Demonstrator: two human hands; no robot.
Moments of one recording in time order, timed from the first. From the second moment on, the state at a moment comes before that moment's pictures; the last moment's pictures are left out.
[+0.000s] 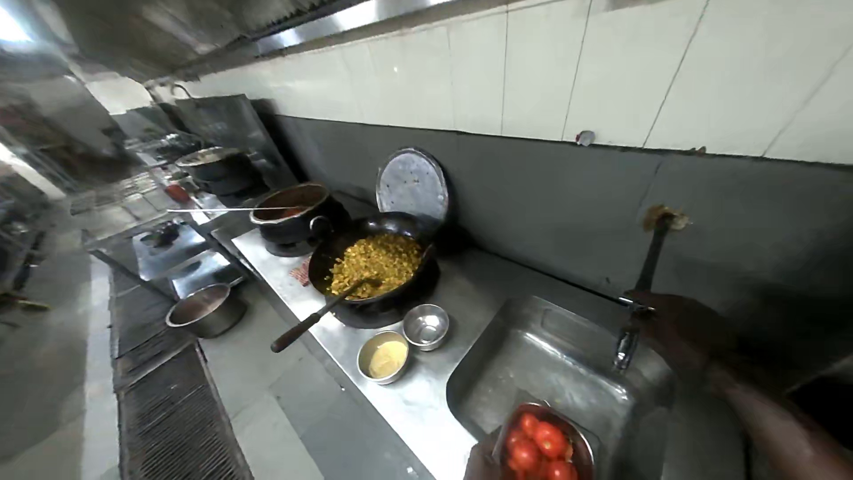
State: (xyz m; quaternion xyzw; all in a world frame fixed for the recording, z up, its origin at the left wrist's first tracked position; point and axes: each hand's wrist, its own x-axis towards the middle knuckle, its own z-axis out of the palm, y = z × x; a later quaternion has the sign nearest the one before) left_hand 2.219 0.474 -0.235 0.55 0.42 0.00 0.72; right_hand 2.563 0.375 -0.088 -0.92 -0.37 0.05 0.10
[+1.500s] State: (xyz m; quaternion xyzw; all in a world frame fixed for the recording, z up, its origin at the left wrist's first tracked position) left_hand 2.469 0.452 -0.251 0.72 0.24 -0.11 0.64; right_hand 2.442 0.298 -0.300 -0.73 0.20 0.19 0.63
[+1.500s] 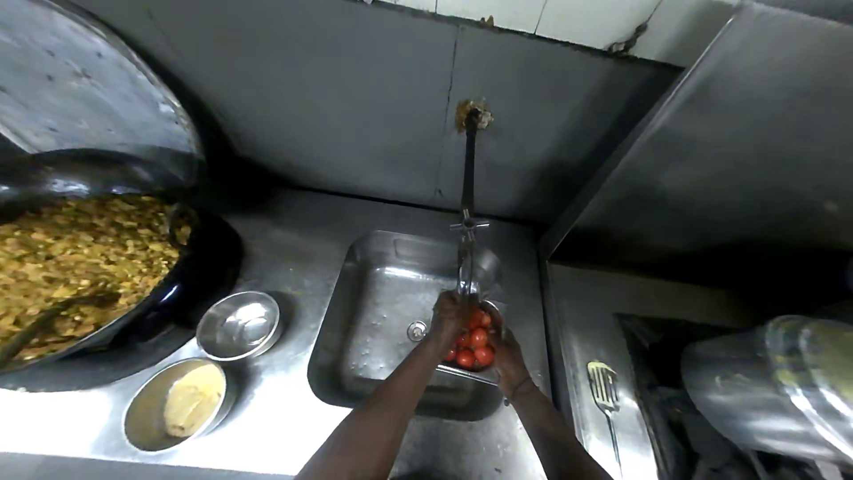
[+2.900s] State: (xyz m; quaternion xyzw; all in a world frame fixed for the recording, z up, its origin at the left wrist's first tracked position) left_hand 2.394 0.503 -0.292 0.54 0.32 -0.05 0.78; right_hand 2.432 0.335 -0.277 -0.92 -0.32 0.04 0.20
